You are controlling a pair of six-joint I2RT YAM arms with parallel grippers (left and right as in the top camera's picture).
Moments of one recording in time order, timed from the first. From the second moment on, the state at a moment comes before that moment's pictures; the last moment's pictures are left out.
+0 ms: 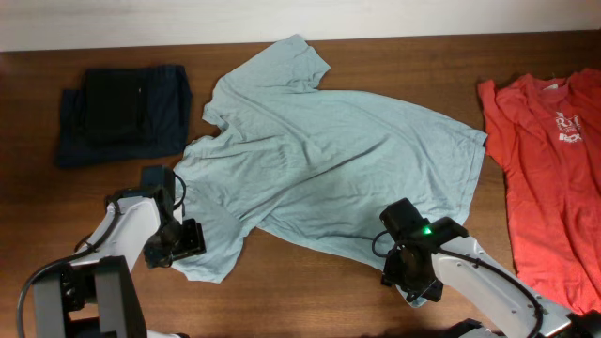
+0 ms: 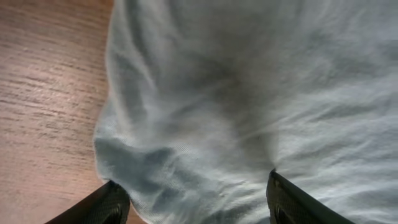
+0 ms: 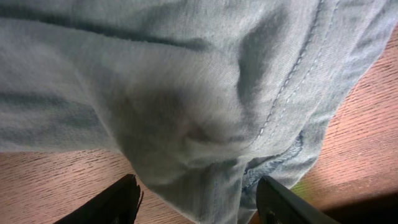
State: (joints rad) left arm 0.09 1.62 0.82 -0.88 -0.02 -0.16; right arm 0.42 1.31 0.60 -0.97 -0.03 0.78
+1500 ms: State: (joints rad) left arm 0.09 1.62 0.82 -0.86 0.02 -0.17; right arm 0.42 1.31 0.59 -1.01 -0.08 0.78
